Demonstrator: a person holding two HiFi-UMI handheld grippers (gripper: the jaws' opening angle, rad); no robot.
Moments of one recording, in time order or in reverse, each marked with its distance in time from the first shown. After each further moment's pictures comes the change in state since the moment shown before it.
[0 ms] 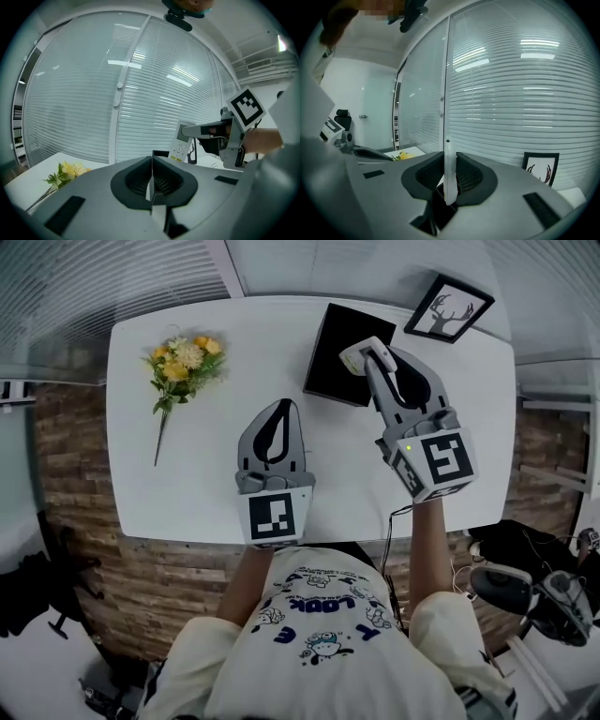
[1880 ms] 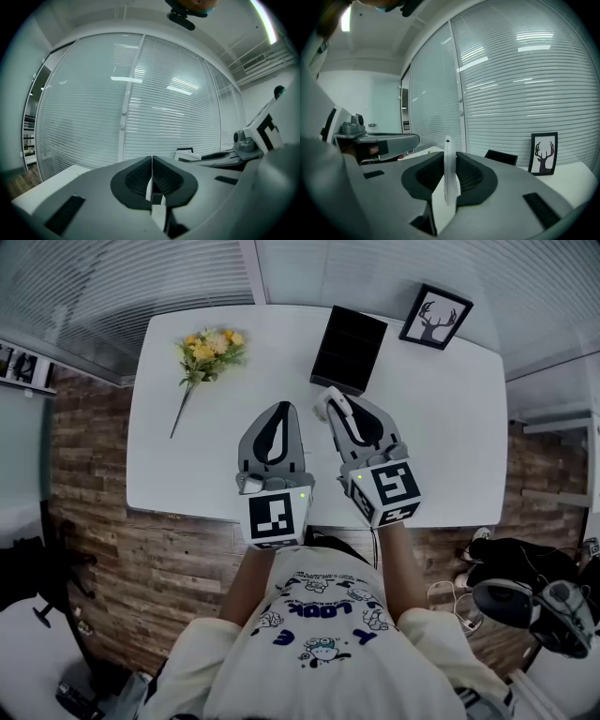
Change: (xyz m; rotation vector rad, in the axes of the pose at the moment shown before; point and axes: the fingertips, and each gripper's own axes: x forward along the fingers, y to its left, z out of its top) left arm -0.103 -0.025 0.041 0.056 -0.110 0.071; right arm -0.083 0.118 -0.022 0.079 0.006 0.079
